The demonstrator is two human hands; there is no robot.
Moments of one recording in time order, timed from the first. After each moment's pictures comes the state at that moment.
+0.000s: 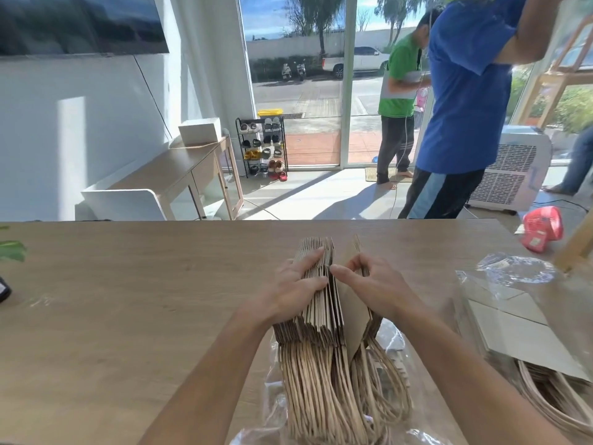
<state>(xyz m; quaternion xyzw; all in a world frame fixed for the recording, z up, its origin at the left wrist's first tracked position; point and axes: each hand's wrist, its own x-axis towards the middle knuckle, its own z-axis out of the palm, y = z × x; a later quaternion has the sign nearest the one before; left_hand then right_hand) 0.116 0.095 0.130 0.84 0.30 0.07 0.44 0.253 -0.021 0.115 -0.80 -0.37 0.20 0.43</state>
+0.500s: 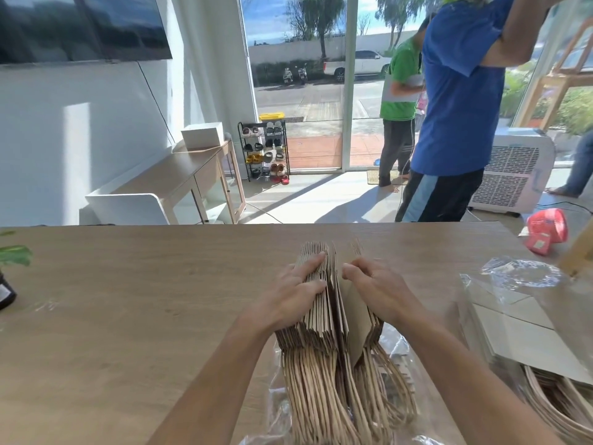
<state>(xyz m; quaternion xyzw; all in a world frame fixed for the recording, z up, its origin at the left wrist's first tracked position) 0.113 0.097 0.128 0.84 0.30 0.08 0.45 0.249 -0.018 0.121 -0.80 -0.39 0.20 0.41</state>
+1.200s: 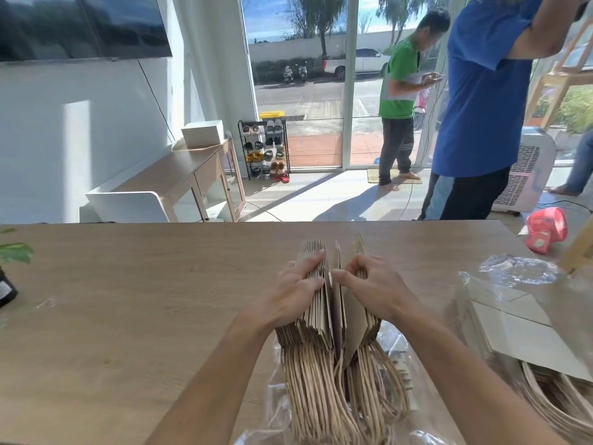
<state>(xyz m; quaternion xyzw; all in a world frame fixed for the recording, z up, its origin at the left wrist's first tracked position) 0.113 0.095 0.128 0.85 0.29 0.09 0.44 0.245 -0.020 0.123 -0.81 -0.39 0.19 0.39</state>
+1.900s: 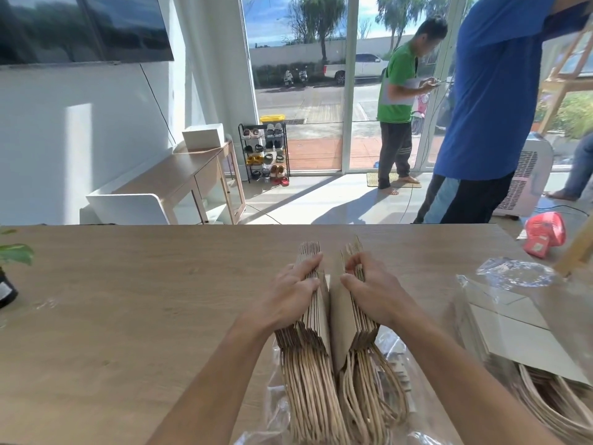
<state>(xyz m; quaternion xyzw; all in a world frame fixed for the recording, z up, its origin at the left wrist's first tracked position) 0.113 0.094 0.124 0.84 0.29 0.11 0.45 0.241 -0.022 0.125 -0.80 -0.40 0.19 0.40</state>
